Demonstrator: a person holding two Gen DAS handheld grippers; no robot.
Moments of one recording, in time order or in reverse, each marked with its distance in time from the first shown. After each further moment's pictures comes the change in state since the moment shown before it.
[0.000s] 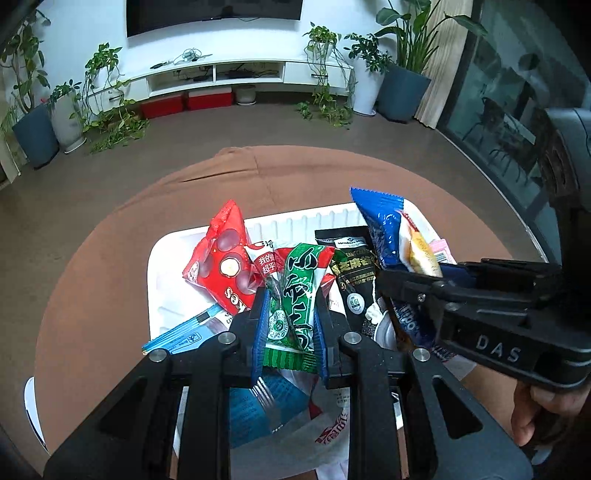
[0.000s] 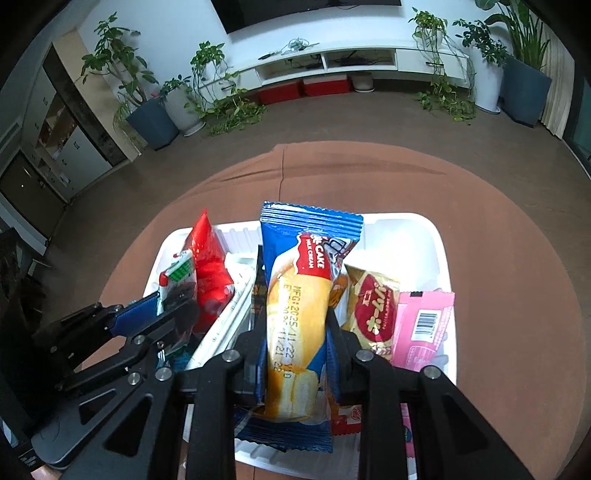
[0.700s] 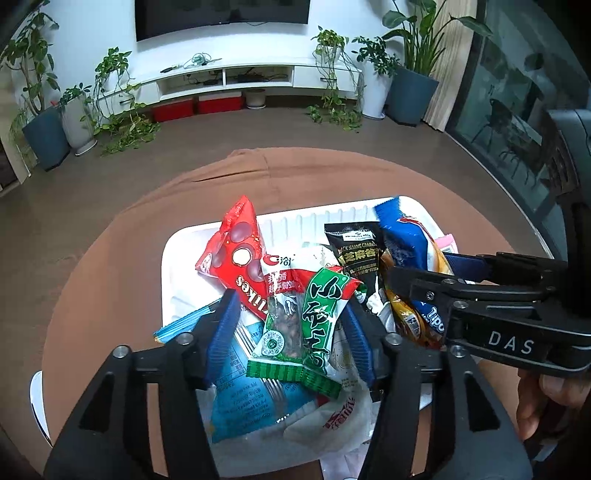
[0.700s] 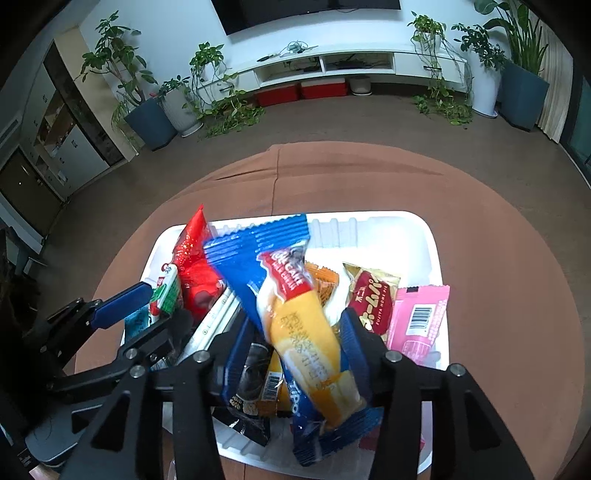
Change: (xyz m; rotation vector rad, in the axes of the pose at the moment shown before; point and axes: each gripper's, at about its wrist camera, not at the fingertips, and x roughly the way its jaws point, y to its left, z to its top) left arm -0.005 0.004 -0.002 -0.012 -0.023 0.043; right arm -0.005 -0.003 -0.006 -0.002 -0.023 -0.017
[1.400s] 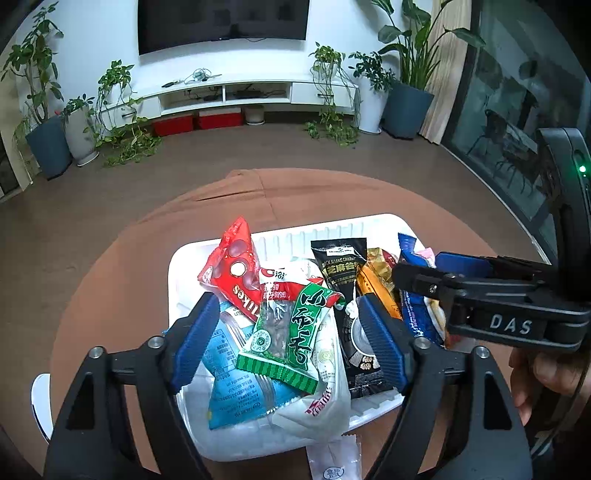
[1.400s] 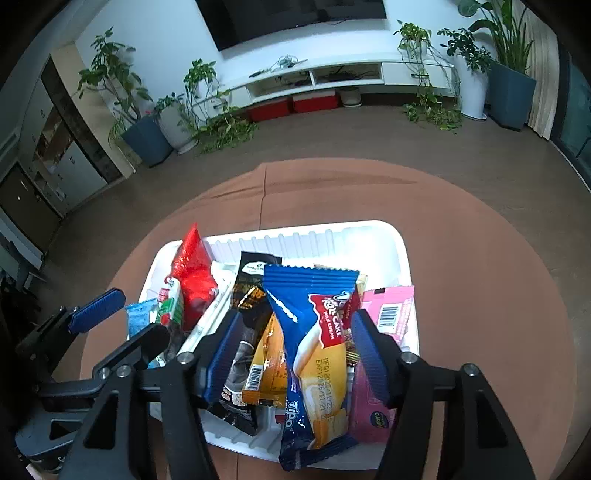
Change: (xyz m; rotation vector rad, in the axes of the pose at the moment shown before) left arm -0.042 -0.018 -0.013 0.007 -0.068 -0.005; right arm -0.026 -0.015 -0.004 0.037 -0.073 0.003
